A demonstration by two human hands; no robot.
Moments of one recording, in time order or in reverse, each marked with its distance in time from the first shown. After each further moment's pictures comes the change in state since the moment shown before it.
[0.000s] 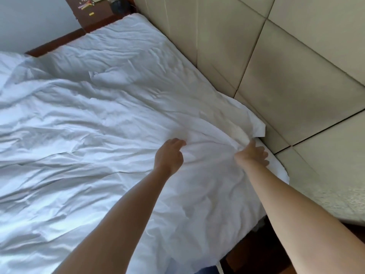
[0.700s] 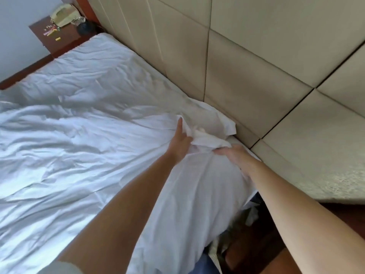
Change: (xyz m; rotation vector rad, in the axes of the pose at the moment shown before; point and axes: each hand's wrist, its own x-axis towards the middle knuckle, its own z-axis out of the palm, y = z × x) left_hand 0.054 0.104 0.027 -0.755 -0.267 -0.183; right_hand -0.003 0.059 -0.051 0.803 -0.431 -0.081
